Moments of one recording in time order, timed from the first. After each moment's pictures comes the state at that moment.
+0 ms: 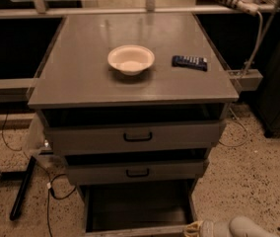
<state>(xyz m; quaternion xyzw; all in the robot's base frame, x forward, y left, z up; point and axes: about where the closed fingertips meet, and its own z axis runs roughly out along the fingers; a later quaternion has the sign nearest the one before) 0.405 -0.231 0.206 -0.60 0.72 0.16 0.32</state>
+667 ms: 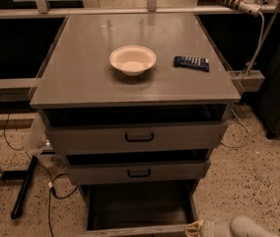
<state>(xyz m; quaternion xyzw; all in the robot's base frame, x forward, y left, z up) 0.405 -0.231 0.210 -0.60 0.72 0.16 0.32</state>
